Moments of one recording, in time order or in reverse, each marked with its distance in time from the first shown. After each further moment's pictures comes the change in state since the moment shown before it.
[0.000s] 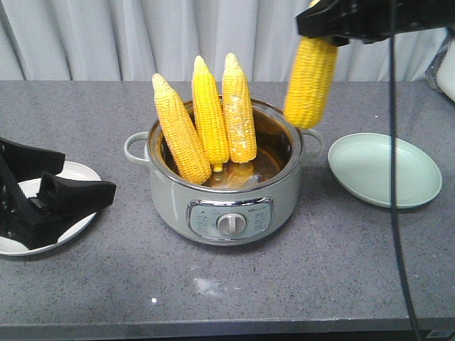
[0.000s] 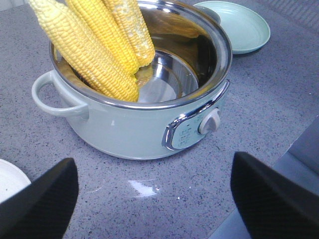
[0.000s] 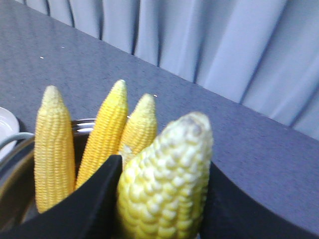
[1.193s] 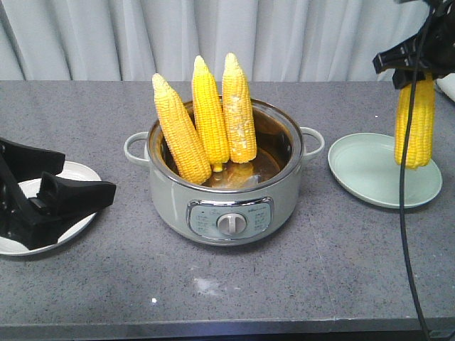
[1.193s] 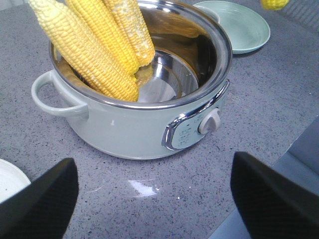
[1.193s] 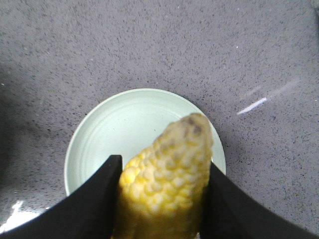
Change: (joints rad) left arm 0.000 0.000 0.000 0.000 0.000 0.000; right arm -0.178 0.326 -0.316 -0.515 0.430 0.375
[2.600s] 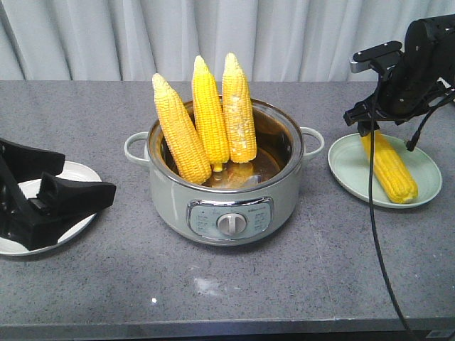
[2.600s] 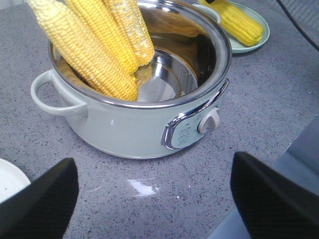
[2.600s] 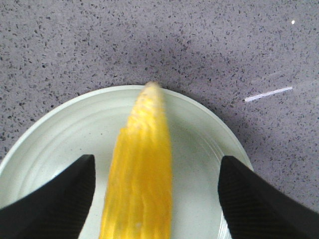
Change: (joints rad) left arm 0.000 0.000 0.000 0.000 0.003 0.000; right arm 0.000 0.274 -0.003 -0.054 -0.128 -0.061
